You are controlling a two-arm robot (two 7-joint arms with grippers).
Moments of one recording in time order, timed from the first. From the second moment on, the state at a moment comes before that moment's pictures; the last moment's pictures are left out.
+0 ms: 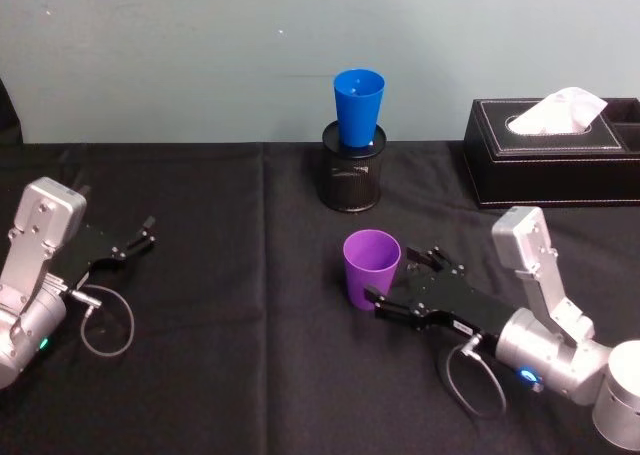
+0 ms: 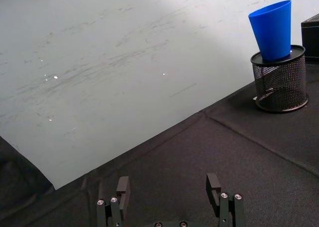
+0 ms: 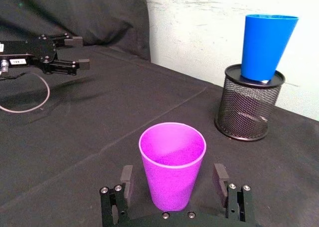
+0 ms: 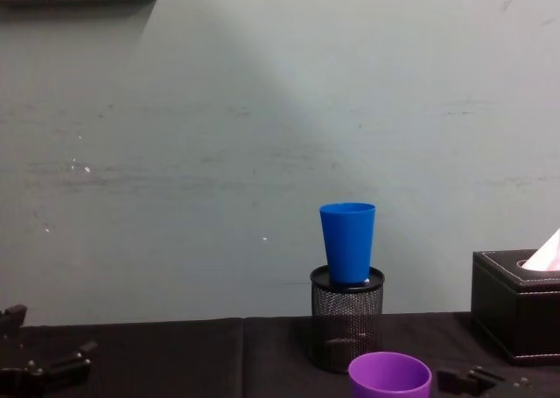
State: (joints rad) left arm -0.20 0.60 0.45 -1.41 -0.25 -0.12 0.03; right arm 0.23 0.48 -0.47 -1.37 0.39 -0.09 0.46
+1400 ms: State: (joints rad) left arm -0.20 0.60 0.45 -1.41 -0.25 -0.12 0.03; right arm 0.31 0.32 -0.42 -1.21 0.34 -0.11 0.50
